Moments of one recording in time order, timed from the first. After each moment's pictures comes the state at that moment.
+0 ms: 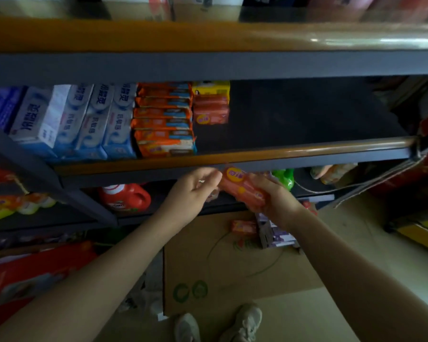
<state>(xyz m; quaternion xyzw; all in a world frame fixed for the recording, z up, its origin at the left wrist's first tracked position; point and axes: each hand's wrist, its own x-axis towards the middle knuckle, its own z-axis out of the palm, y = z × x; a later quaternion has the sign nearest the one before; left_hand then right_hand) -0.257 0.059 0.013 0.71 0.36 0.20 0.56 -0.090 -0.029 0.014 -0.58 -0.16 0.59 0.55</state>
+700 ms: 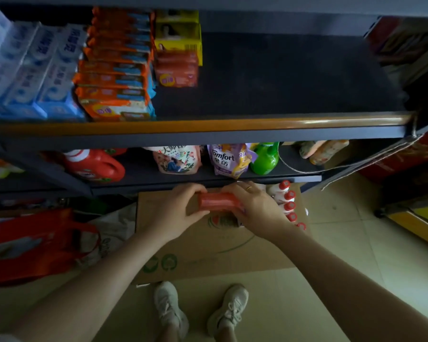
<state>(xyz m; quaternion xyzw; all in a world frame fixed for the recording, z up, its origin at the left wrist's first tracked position) -0.226 -0.011 -0.079 0.84 0.37 0.12 0.38 -0.039 -0.099 -0.050 -0.68 -0.69 0.19 0.17</state>
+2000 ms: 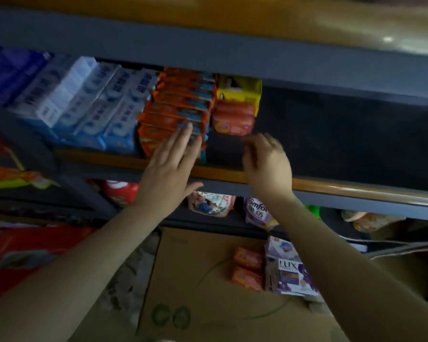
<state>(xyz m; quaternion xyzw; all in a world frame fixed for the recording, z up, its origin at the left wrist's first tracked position) -0.252 0.116 -0.016 0.90 0.42 0.12 -0.06 -0.062 0.077 0.001 -0.70 -0.61 0.03 0.35</state>
